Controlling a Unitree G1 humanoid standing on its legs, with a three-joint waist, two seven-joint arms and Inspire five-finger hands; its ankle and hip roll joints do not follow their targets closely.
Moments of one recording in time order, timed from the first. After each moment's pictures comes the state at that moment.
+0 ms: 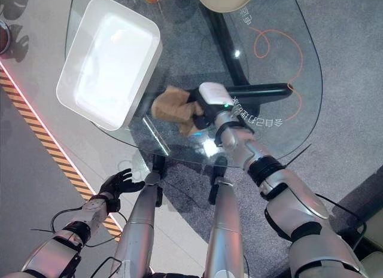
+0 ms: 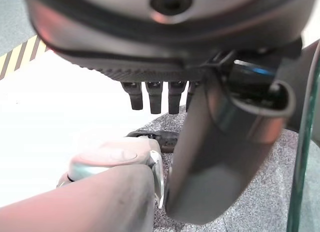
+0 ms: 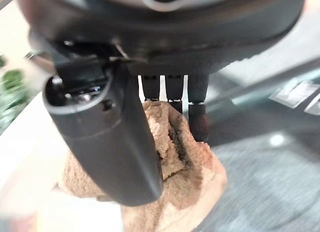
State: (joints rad) left arm -0.51 0.33 -0.38 1.15 -0.57 -0.09 0.01; right arm -0.98 -0.52 0.81 0.67 -0.31 -0.06 -0.14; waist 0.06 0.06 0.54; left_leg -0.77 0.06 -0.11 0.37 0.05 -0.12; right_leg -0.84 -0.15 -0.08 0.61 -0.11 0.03
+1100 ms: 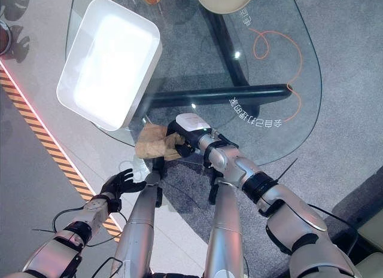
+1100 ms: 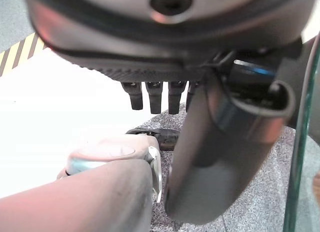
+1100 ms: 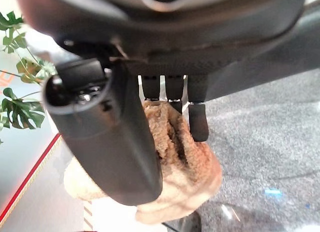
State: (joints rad) left arm -0.51 0.33 -0.38 1.14 -0.56 -0.09 0.03; right arm -0.89 -0.53 0.83 0.55 -0.33 -0.07 -0.07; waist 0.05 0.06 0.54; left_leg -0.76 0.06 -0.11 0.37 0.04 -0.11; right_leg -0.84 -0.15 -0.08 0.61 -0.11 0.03
